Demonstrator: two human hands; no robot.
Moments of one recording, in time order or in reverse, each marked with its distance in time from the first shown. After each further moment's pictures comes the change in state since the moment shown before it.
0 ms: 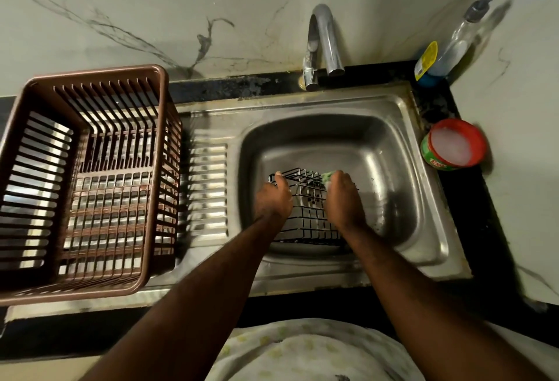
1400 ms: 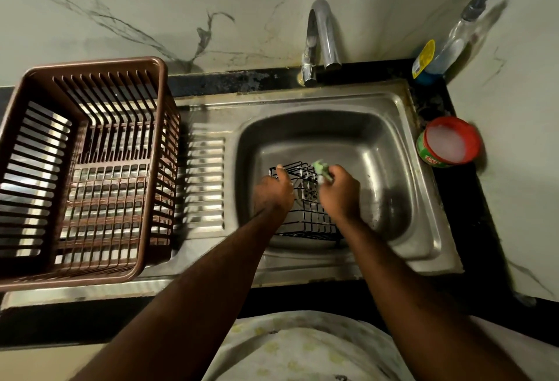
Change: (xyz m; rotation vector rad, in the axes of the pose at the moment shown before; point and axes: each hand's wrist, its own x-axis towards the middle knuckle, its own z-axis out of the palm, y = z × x) left_hand -0.004 0.006 0.006 -0.060 0.062 -0.007; right_hand -0.006 -0.023 -0.022 0.286 0.048 0.207
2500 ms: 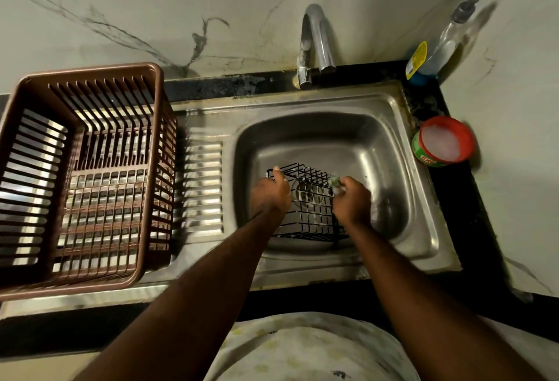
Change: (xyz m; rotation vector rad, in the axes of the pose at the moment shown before) left_hand -0.001 0.004 -0.006 0.051 -0.022 0.013; right_hand 0.005 0.044 -0.003 -0.108 0.046 0.116
